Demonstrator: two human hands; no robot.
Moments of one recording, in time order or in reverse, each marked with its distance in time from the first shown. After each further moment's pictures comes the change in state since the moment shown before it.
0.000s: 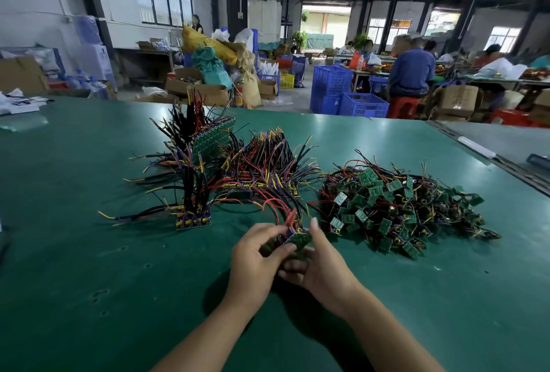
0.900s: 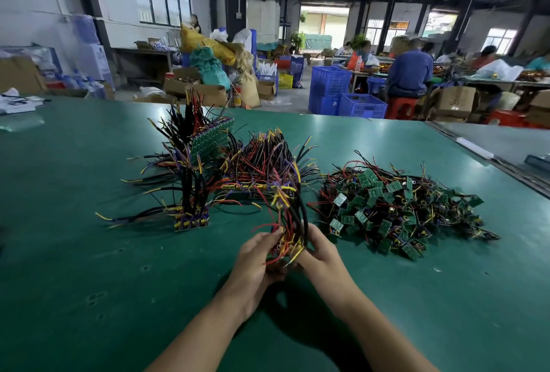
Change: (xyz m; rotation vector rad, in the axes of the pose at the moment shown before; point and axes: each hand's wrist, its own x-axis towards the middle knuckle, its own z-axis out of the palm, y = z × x) left_hand 0.005 0.013 0.000 -0.620 -0.170 -0.678; right_hand -0.003 0.004 -0.005 -0.520 -0.059 -0.455
